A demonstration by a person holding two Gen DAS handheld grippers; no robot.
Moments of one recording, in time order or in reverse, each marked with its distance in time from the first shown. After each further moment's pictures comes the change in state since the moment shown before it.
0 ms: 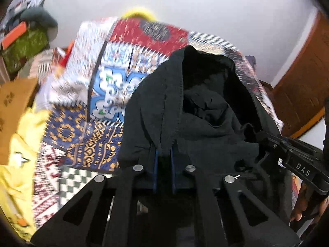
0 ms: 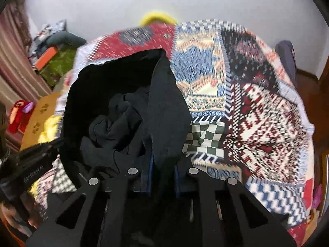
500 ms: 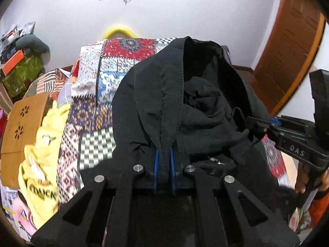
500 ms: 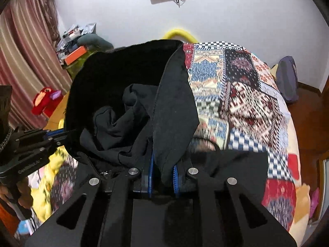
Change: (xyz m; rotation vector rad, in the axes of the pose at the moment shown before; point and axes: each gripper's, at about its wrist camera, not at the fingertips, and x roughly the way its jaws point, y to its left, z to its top) left arm -0.154 -0.048 -0.106 0.170 -0.029 -0.038; right arm -0.128 0.036 -0.090 -0.090 -0.062 0.070
